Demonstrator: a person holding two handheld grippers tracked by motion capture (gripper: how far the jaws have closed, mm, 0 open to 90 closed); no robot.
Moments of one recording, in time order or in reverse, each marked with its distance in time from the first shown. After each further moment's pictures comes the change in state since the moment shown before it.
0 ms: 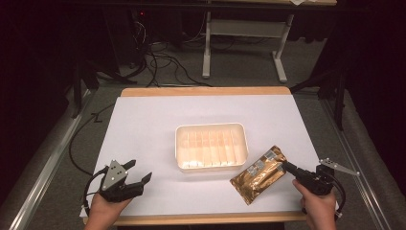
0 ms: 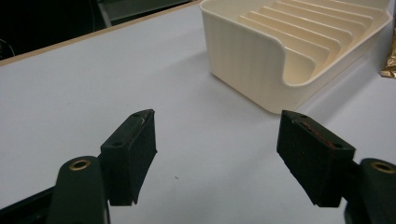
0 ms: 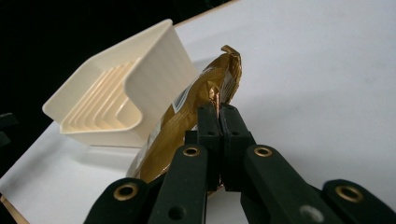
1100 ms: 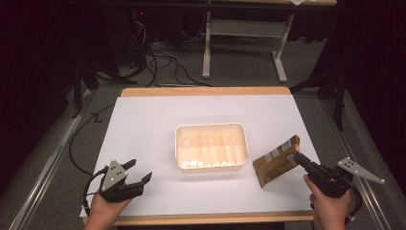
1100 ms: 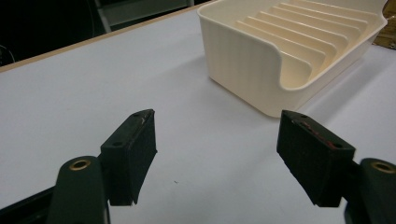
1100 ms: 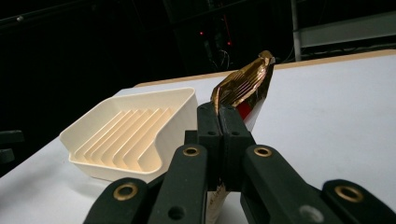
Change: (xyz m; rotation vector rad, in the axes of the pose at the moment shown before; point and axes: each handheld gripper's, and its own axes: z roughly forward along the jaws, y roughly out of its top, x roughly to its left) left arm -0.001 0.001 -0.001 -0.015 -0.006 0.011; right arm 0.029 0.024 -0.035 -0.203 -0.017 -0.198
